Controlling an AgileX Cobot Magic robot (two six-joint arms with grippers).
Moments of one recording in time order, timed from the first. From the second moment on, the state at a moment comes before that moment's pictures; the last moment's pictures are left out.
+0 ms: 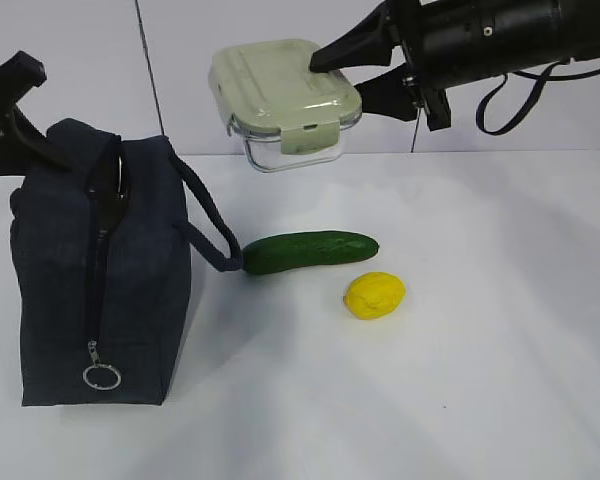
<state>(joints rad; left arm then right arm) -0.02 1.58 -1.12 -0.76 0.73 0.05 0.11 1.88 -1.49 1.32 1.02 -0.52</state>
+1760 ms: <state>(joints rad) -0.09 1.58 -1.12 -0.78 0.62 -0.04 0.41 1.94 -1.57 1.05 0.68 -0.37</state>
